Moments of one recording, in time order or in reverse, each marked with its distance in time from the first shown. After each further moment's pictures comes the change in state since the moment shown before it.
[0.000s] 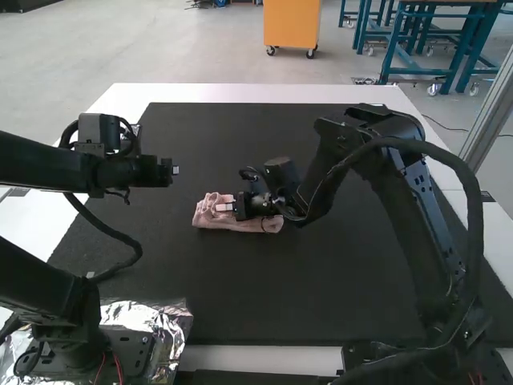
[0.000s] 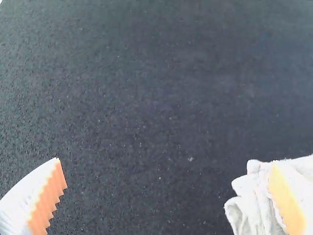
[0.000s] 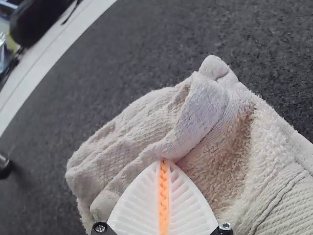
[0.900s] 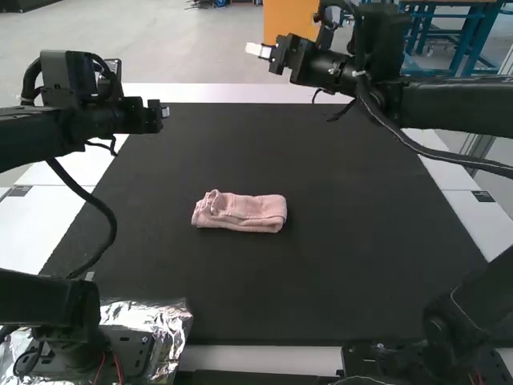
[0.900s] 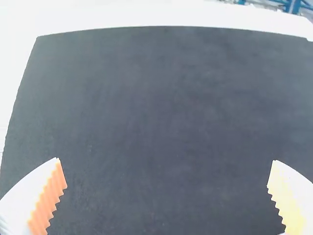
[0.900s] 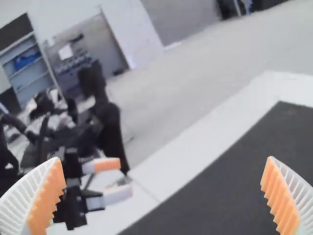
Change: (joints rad) left arm 0.000 -0.189 0.257 -0.195 0.000 -0.007; right arm -0.169 -0.963 0.013 -0.482 0.141 -0.008
